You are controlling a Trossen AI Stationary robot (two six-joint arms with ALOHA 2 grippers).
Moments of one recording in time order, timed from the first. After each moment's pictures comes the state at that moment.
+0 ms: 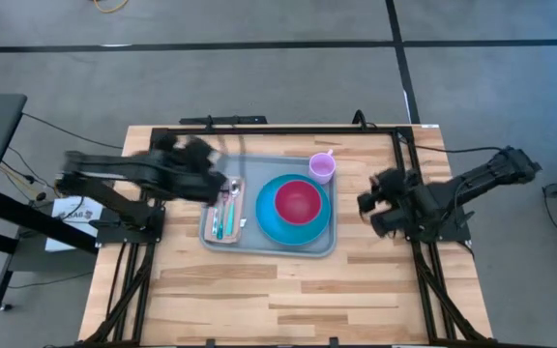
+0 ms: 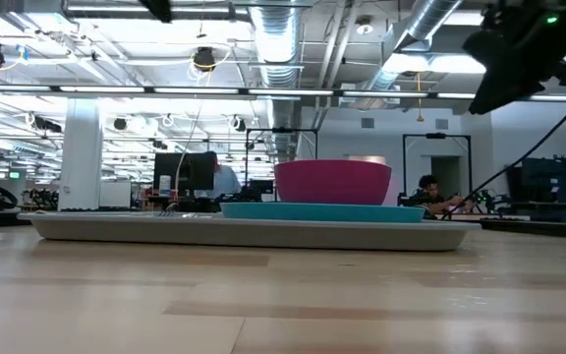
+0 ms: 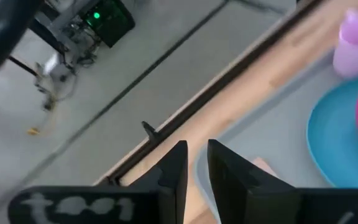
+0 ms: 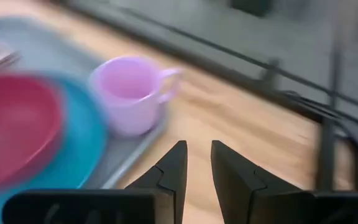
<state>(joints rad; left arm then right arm) -0.15 1.43 1.63 -1.57 -0.95 -0.83 0.35 1.03 0.78 -1.25 0.97 1.34</state>
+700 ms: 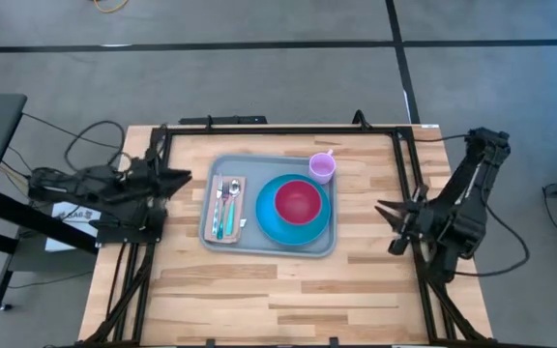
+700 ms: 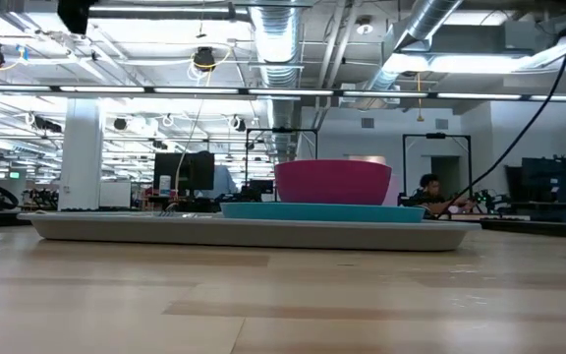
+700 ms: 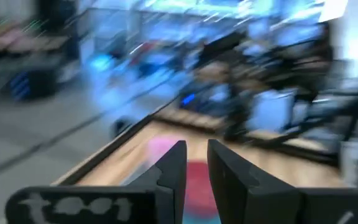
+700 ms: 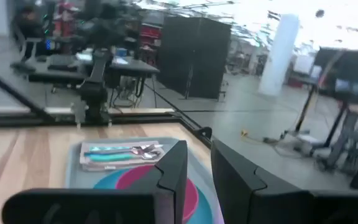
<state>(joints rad) -0.23 0.32 0.61 -0.29 -0.56 -0.15 1.09 0.96 0.76 -1.20 1.55 1.18</state>
